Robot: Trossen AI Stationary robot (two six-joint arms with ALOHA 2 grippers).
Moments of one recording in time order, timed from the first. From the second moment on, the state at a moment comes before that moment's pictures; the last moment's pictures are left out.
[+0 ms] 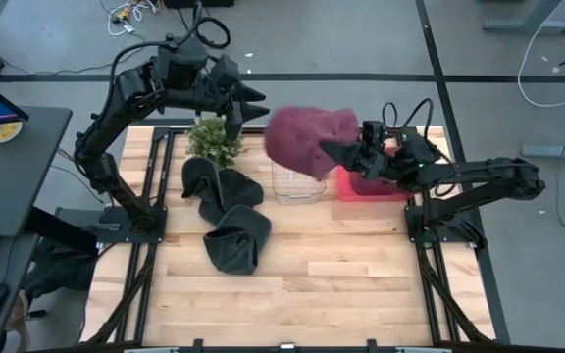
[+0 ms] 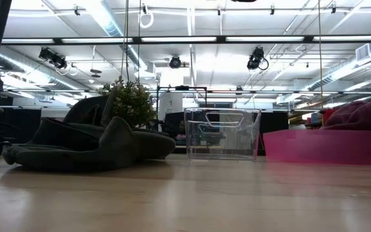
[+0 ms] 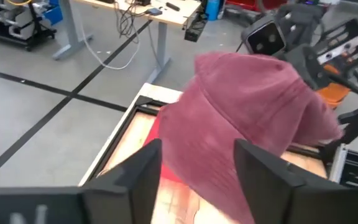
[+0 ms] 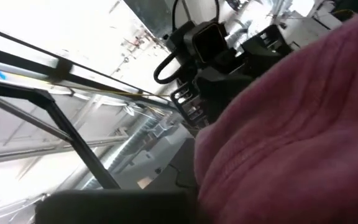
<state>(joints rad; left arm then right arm) 0.38 1.64 2.32 -1.04 0.16 -0.06 -0.06 1.14 0.92 0.70 0.03 0.82</state>
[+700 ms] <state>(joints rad) 0.26 1.64 2.32 -1.21 0.06 -0.12 -0.35 0.70 0.92 -0.48 -0.13 0.86</state>
